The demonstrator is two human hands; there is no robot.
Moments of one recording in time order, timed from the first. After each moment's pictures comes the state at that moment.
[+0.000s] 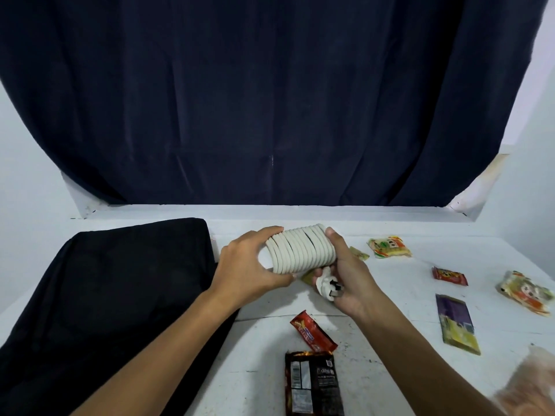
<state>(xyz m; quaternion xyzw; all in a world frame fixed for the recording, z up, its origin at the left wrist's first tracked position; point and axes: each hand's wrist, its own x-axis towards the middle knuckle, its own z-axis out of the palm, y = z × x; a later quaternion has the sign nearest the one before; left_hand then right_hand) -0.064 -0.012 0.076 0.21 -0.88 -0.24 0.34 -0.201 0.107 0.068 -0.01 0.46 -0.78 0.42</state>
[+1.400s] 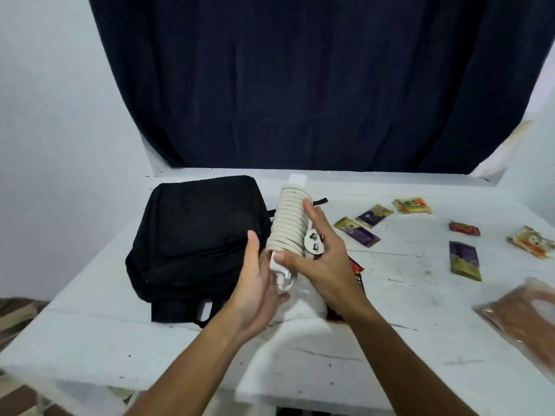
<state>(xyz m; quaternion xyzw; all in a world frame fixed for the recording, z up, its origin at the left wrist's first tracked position) 0.103 0.107 0.066 0.22 -0.51 -0.81 0.19 -0.007 0.175 0.072 -0.46 0.57 -0.65 0.20</state>
